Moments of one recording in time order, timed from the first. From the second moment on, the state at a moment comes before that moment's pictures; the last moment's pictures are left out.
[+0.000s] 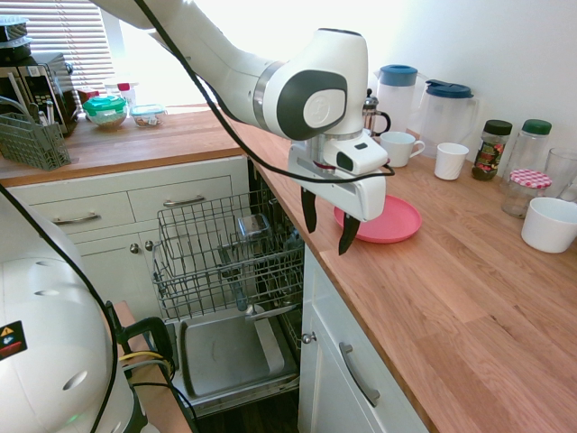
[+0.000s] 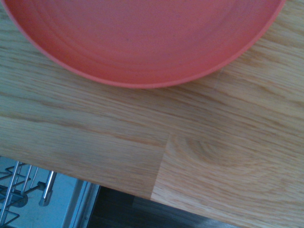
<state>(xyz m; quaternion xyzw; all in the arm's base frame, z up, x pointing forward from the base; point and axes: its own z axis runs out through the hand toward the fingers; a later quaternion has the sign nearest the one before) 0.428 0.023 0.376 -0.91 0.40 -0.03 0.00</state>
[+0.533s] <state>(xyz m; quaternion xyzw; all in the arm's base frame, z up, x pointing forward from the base) 0.449 0.004 0.397 -0.89 0.44 -0.04 0.05</state>
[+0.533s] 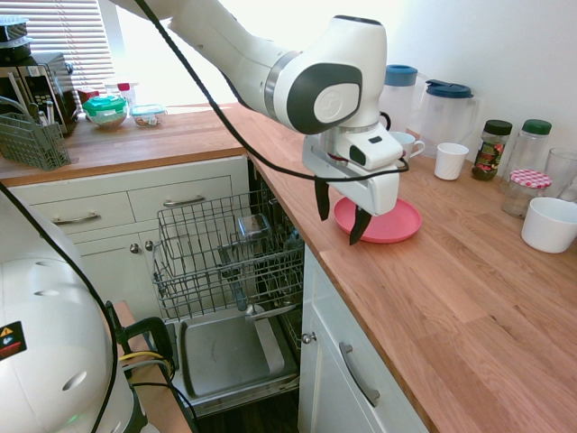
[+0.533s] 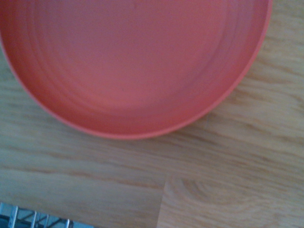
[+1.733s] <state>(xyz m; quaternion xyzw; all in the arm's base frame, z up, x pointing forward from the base) 0.554 -0.065 0.335 -0.80 0.57 -0.01 0.20</state>
